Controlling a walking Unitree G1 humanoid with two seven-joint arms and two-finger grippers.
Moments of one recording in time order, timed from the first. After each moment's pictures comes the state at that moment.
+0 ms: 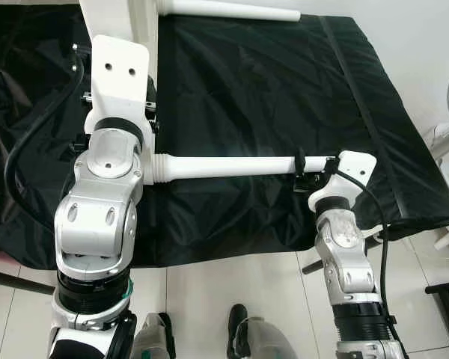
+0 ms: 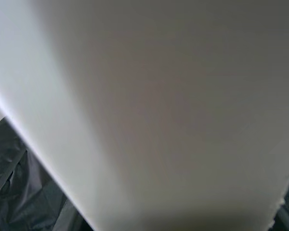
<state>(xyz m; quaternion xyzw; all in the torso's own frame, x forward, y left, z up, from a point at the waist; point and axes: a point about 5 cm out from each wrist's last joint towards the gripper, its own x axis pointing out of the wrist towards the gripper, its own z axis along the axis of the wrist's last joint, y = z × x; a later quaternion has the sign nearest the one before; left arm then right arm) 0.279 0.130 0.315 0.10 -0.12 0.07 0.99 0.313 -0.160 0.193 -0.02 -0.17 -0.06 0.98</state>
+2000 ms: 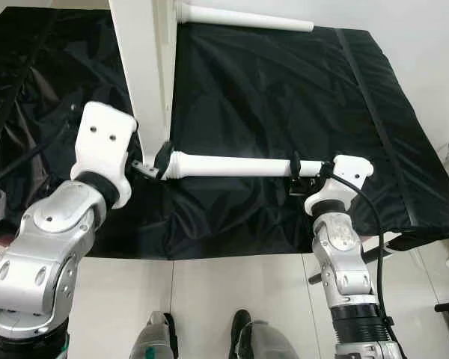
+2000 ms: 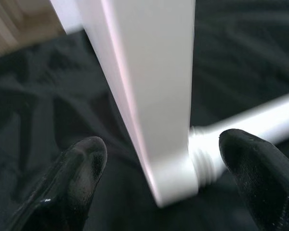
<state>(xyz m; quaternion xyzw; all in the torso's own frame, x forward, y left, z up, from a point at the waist) 0.246 0.157 0.258 0.15 -0.01 -0.15 0.98 0.313 -0.158 0.186 -0.03 -0.16 -0.04 0.99</state>
